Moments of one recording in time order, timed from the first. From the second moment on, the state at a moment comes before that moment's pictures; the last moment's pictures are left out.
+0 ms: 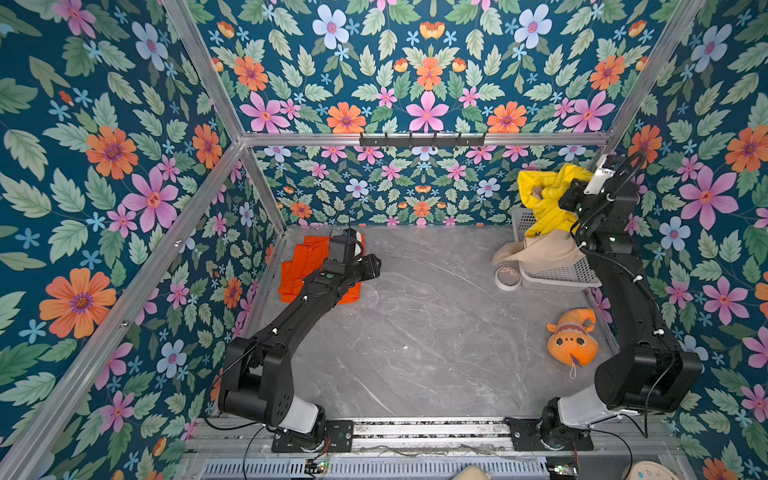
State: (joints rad) left arm -0.32 1.47 1.11 -0.25 0.15 -0.44; right arm -0.15 1.53 1.63 -0.11 0.04 0.21
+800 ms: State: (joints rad) left arm -0.32 1.45 1.07 -0.24 0.15 -0.45; right arm -0.17 1.61 1.57 -0.39 0.16 0.17
